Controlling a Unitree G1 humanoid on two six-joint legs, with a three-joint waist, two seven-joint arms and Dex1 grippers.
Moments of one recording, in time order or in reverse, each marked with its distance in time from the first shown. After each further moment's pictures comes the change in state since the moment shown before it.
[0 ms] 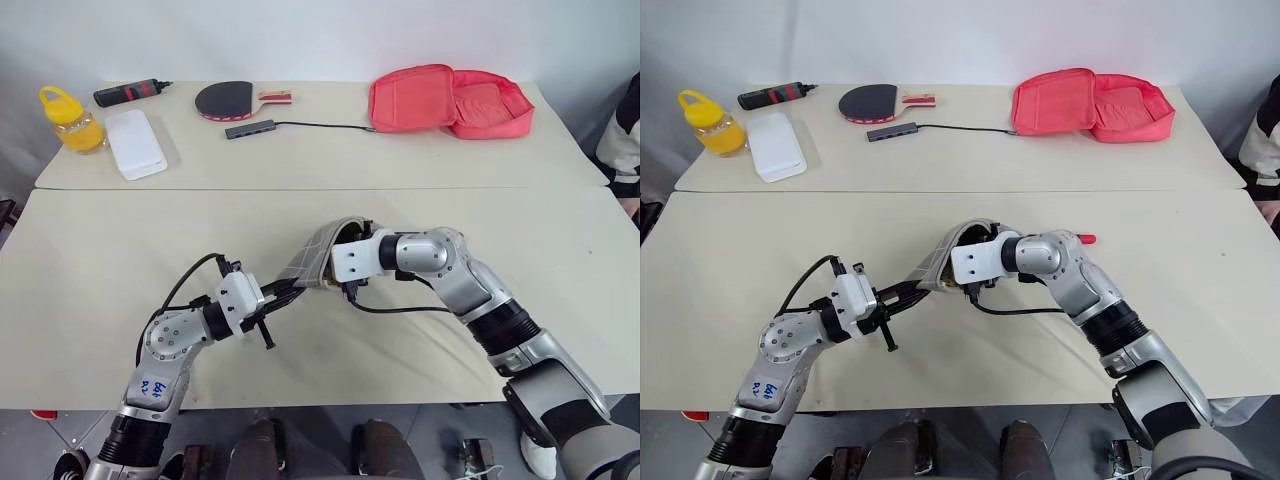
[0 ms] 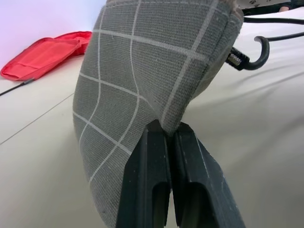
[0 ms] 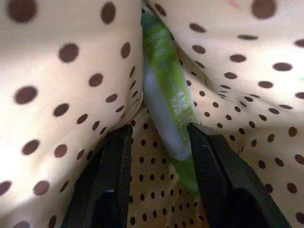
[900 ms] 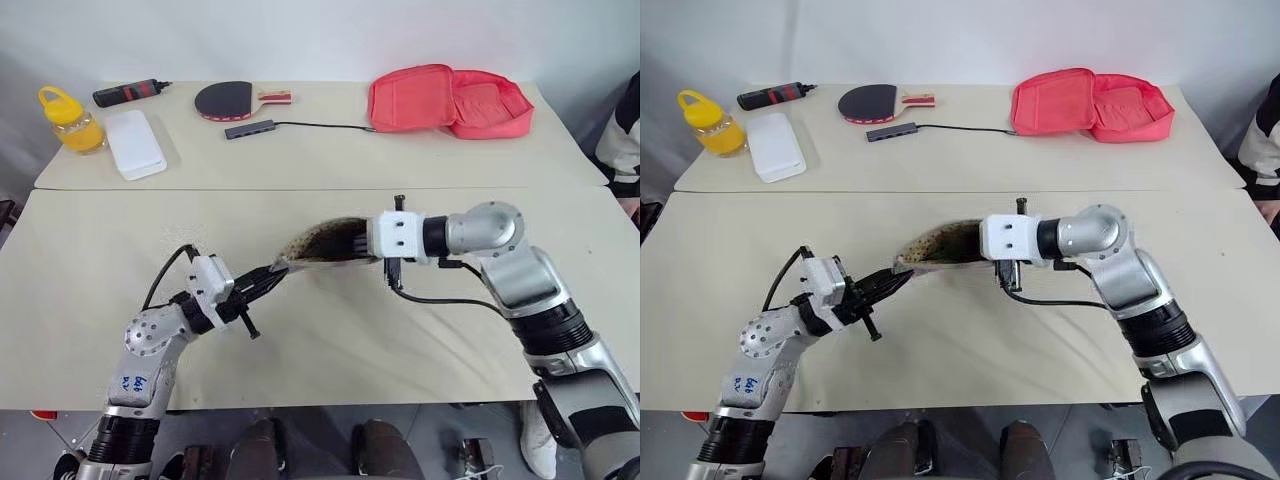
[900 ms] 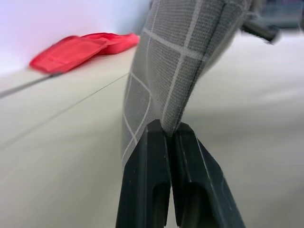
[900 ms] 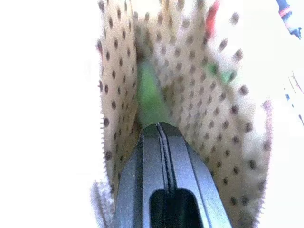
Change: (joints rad) left arm 0.002 0.004 0.107 0.004 -0.247 0.200 -0.044; right arm -0.002 -0.156 -0.187 -0.269 0.365 0.291 0.320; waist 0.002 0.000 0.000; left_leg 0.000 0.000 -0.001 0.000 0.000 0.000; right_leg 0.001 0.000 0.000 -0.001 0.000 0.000
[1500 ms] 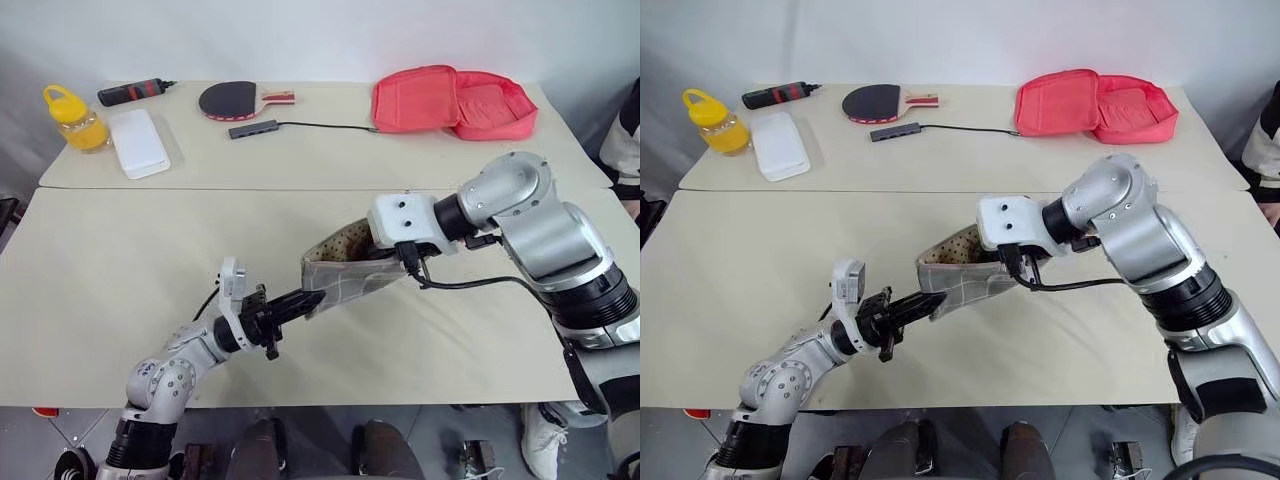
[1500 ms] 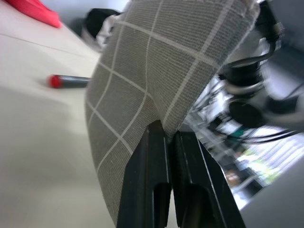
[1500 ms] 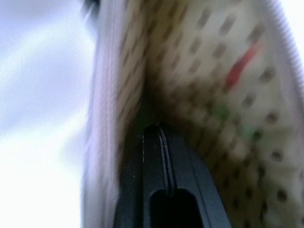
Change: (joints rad) left arm 0.004 -0.054 -0.069 -0.027 -0.251 0.397 -0.031; right arm -0.138 -0.158 0.193 -0.120 -0.004 0.385 0.265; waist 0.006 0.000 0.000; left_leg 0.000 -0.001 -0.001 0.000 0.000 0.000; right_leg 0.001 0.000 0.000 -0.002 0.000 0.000
